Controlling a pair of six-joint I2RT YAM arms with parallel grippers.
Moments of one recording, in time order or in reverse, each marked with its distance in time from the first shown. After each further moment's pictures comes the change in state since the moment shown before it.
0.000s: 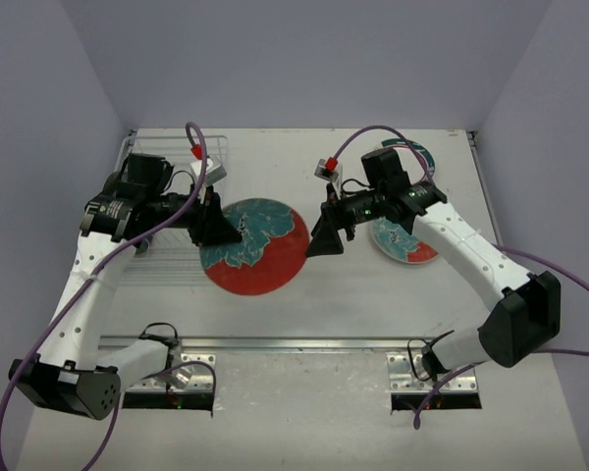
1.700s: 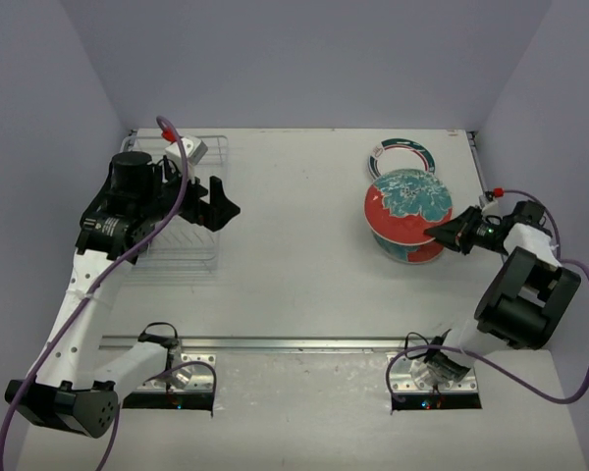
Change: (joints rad) left arm -0.003 -0.093 -0.086 0.341 -0.422 -0.257; right arm -1.044 0.086 -0.342 0.013 -0.152 0.271
